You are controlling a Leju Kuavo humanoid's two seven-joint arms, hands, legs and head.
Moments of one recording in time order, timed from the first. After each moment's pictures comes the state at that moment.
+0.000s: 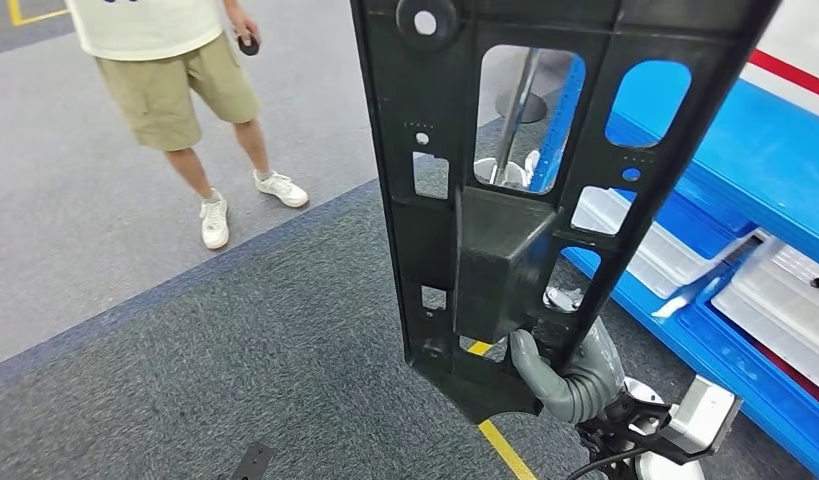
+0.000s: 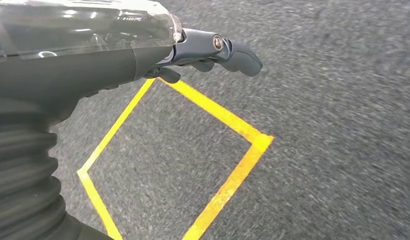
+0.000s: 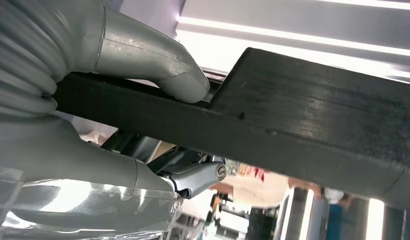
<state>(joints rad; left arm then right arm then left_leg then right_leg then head) -0.08 -0.21 0.91 -0.18 -1.38 0.36 -0.10 -0.14 -0.02 0.34 -1.74 -0.17 0.37 -0.48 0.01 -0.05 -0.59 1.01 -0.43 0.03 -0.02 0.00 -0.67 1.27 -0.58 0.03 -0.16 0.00</state>
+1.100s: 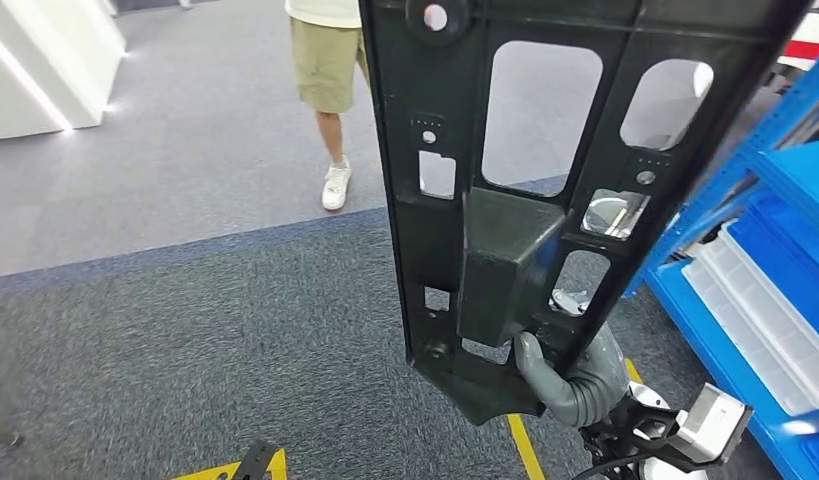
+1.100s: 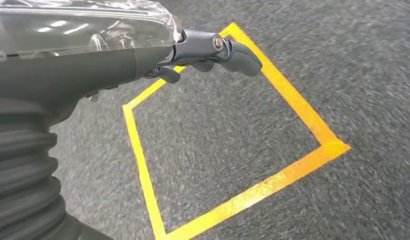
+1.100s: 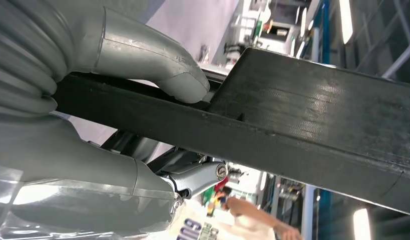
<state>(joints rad) -0.09 -0.22 0.91 -0.18 -1.38 0.36 -0.09 -0.12 -0.01 0.33 -1.76 -0.16 0.38 -0.48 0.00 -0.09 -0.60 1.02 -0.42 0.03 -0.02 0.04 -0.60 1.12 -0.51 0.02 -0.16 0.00</state>
